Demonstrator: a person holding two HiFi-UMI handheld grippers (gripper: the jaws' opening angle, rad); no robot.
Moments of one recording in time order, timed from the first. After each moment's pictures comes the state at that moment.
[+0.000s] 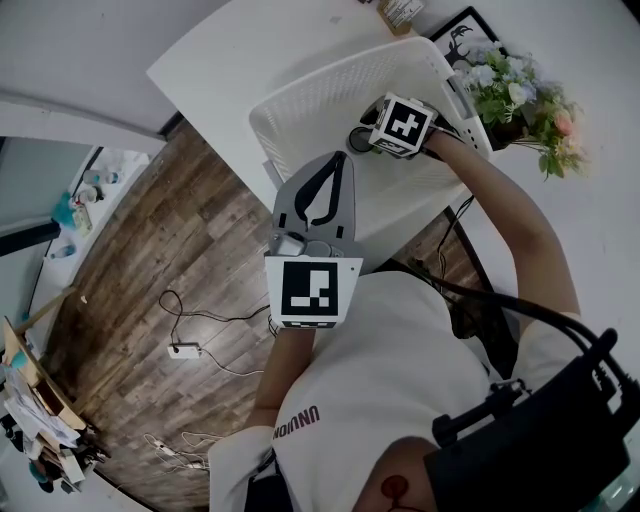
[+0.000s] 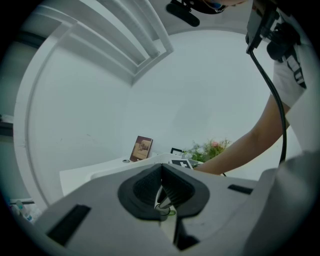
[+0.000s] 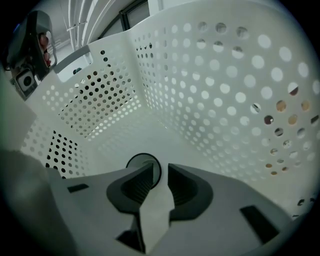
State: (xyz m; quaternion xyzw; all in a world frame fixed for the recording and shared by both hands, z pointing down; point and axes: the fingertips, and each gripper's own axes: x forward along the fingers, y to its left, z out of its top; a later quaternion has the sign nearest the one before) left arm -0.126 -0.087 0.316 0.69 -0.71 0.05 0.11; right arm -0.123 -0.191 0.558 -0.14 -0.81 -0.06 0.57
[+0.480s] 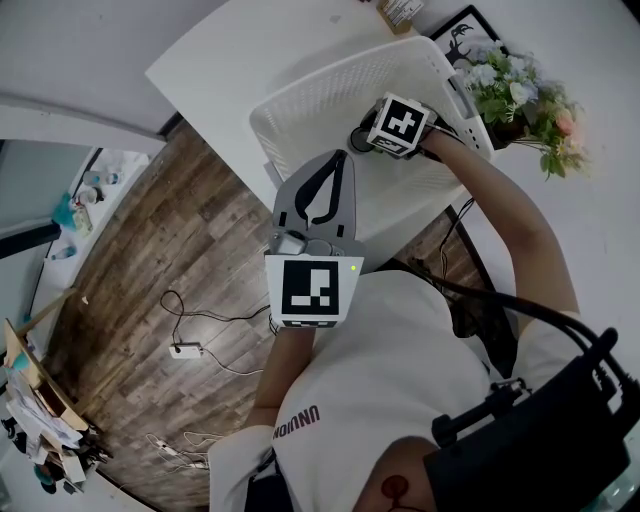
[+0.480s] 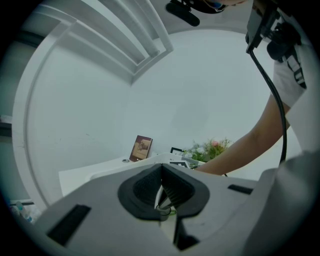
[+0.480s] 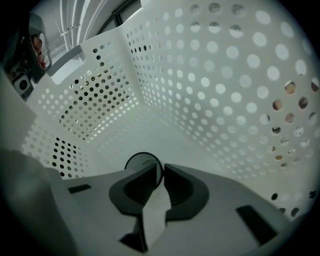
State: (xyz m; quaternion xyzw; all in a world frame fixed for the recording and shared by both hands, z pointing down) left arm -0.128 -0.089 0.318 0.69 -0.71 0.05 0.11; right arm -0.122 -0.189 0.568 -0.14 -0.80 -0.03 0.58
